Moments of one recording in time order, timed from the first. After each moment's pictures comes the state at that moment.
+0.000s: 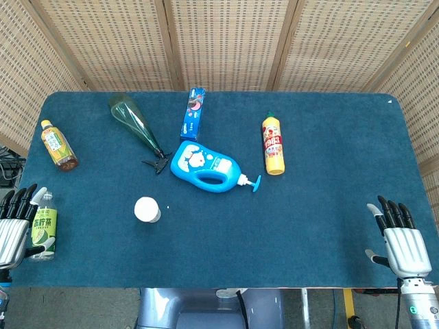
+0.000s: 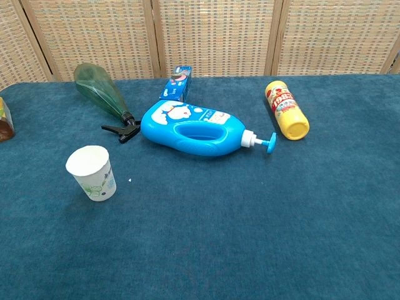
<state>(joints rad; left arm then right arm) -0.10 -1.15 -0.03 -1.61 1.52 1.50 0.19 0.09 -1.12 0.05 -1.65 -1.47 1.43 -0.16</state>
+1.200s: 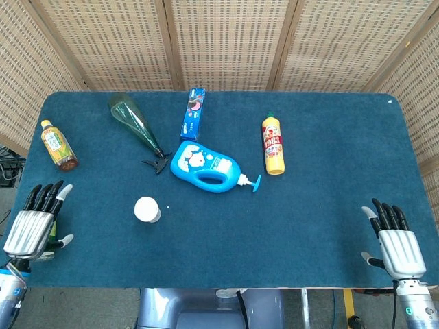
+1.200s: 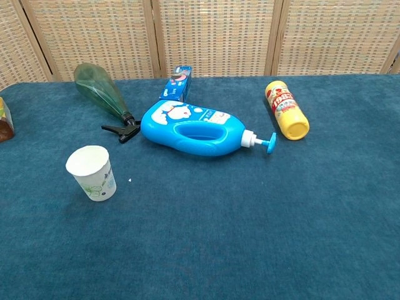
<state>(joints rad) -0.19 -1.12 -0.04 -1.72 1.50 1.35 0.30 0.09 -1.13 0.03 -1.65 -1.48 1.42 -0.17</state>
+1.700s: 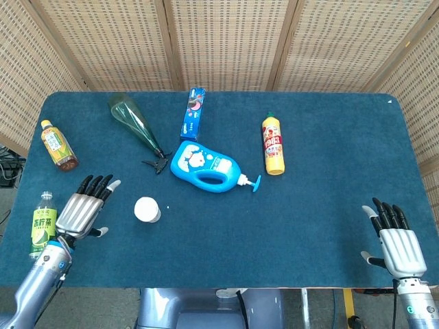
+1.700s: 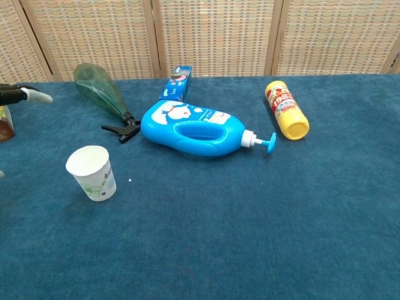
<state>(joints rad) -0.42 -1.16 -0.12 -1.90 1.17 1.07 0.62 0.10 -1.13 0.04 -1.64 -1.48 1.41 -0.12</state>
